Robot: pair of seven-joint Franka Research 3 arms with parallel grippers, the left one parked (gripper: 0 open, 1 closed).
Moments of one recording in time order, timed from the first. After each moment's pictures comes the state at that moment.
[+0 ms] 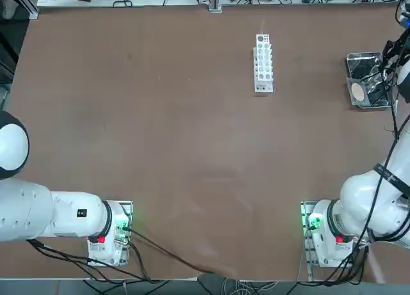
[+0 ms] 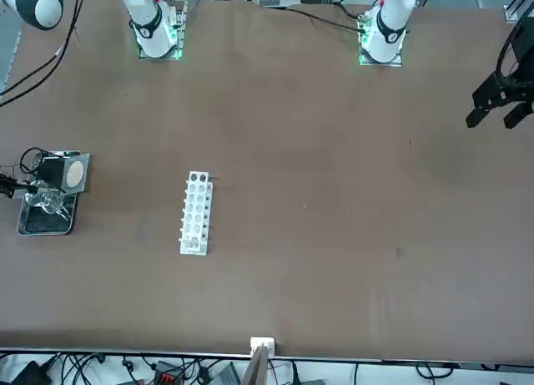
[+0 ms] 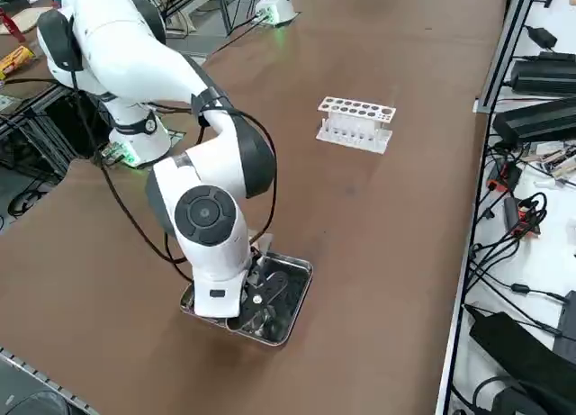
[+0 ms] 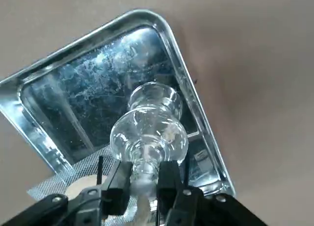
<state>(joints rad) -0.45 0.88 -0.20 -1.14 0.14 1.75 -0.25</state>
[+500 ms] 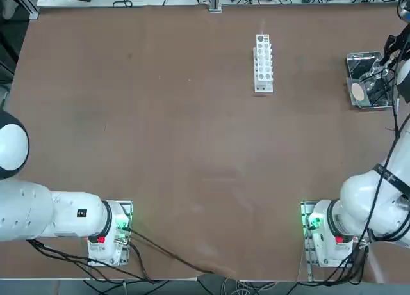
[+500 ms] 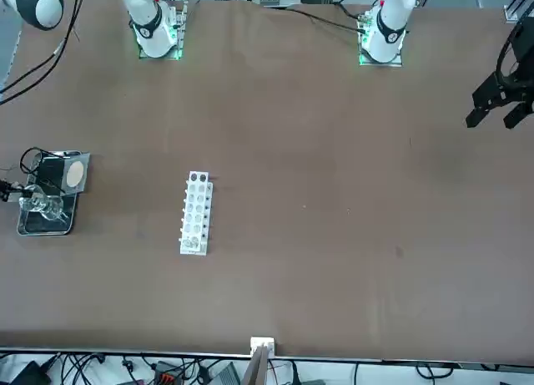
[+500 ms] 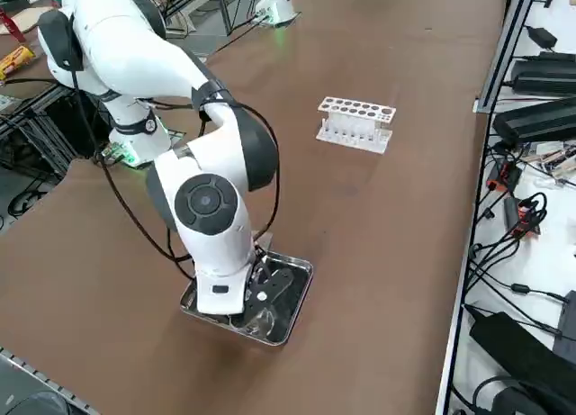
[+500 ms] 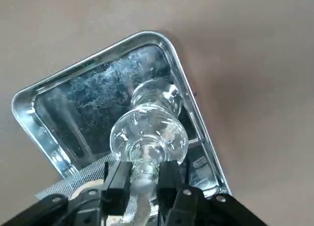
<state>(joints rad) -0.44 0.87 -0.20 -1.11 0.14 1.75 -0.25</state>
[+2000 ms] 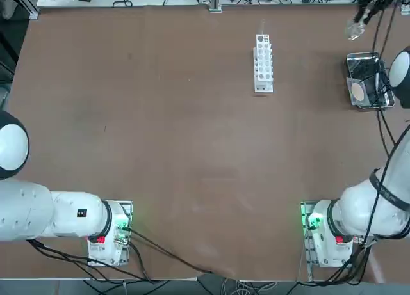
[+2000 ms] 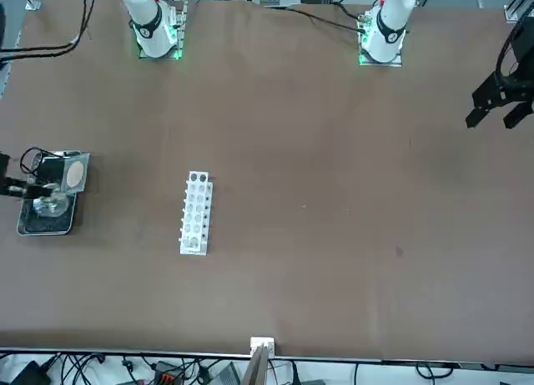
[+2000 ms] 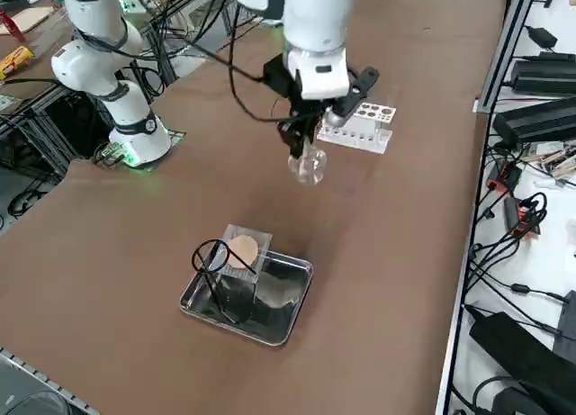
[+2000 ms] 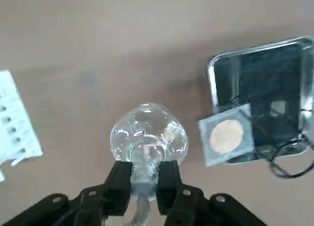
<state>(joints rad) -0.07 0.52 -0.17 -1.24 0.10 1.52 -0.06</state>
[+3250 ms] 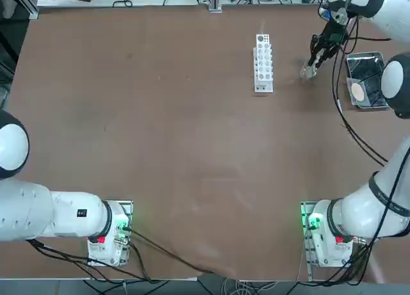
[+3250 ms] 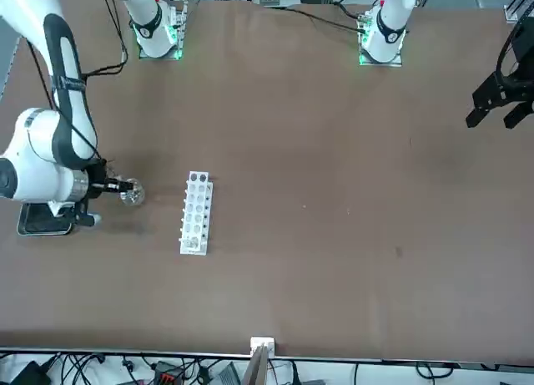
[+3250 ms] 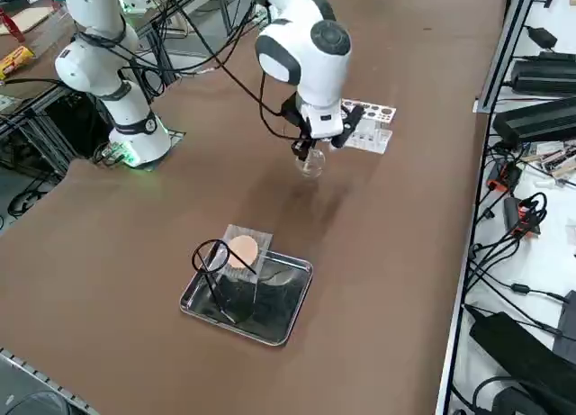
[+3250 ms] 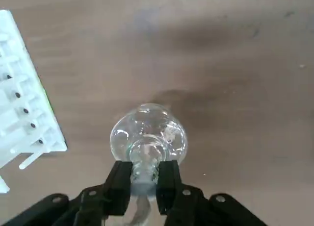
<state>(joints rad) 0.09 0.48 -0.17 -1.74 0.28 1.89 -0.04</state>
